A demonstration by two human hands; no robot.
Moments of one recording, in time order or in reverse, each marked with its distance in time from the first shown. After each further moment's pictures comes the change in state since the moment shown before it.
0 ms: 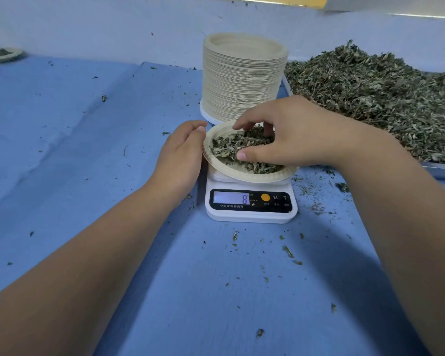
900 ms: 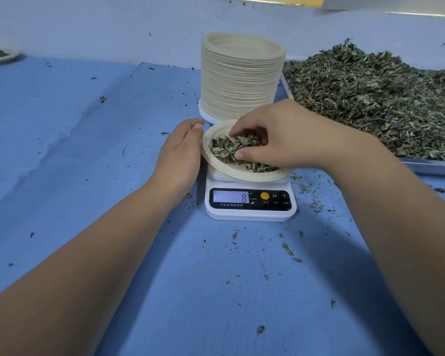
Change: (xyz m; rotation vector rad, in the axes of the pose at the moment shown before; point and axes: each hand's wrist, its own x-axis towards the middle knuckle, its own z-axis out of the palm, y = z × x) left_hand 0.001 -0.001 0.000 0.007 -0.019 0.005; right_hand 0.002 -0.001 0.009 -0.076 0.018 -0.065
